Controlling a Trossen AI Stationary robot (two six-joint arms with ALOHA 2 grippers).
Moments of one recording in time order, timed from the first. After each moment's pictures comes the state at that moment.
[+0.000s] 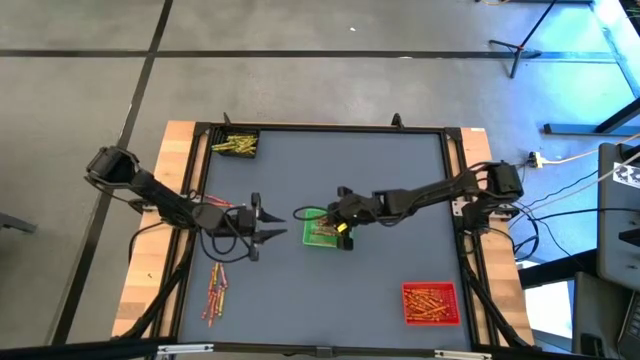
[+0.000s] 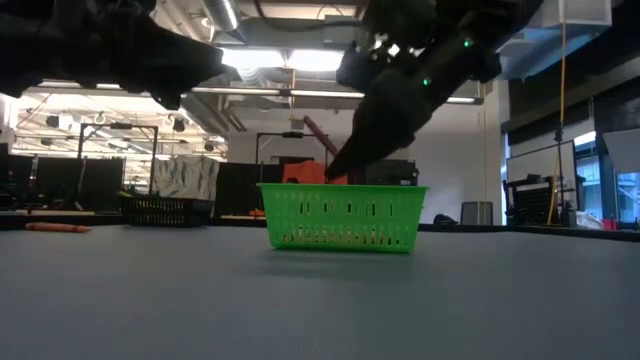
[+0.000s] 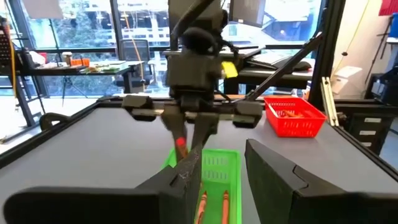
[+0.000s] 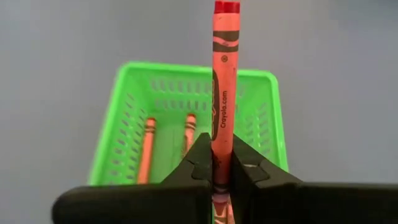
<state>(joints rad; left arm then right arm) -0.36 1.28 0.19 1.10 -0.45 -0.01 0.07 1.74 0.99 0.02 0.05 0.02</state>
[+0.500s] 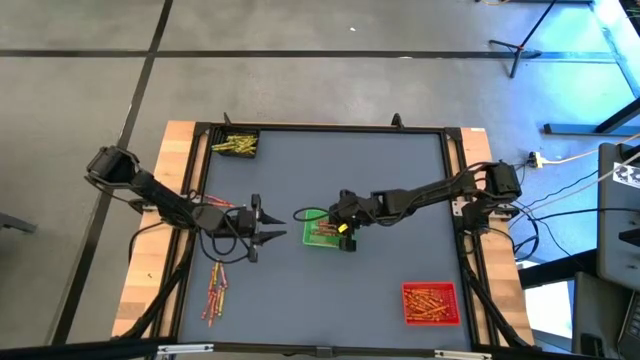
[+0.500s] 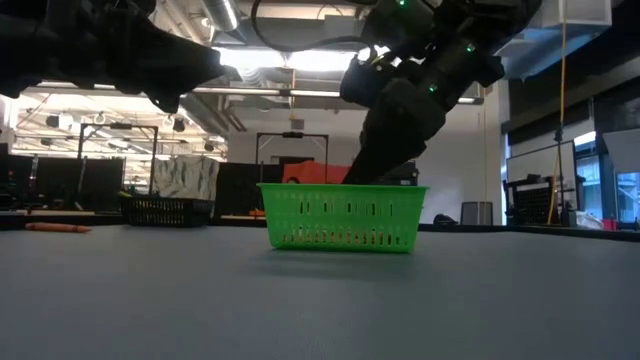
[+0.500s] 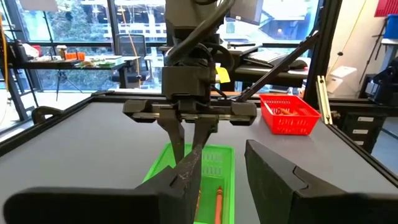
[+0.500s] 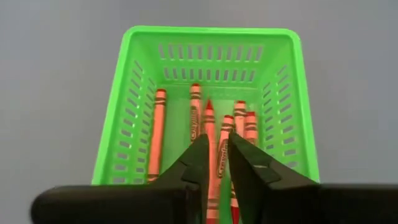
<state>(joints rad) -0.37 1.28 0.19 1.09 -0.44 -0.04 0.07 1.75 0.99 -0.06 -0.01 0.08</state>
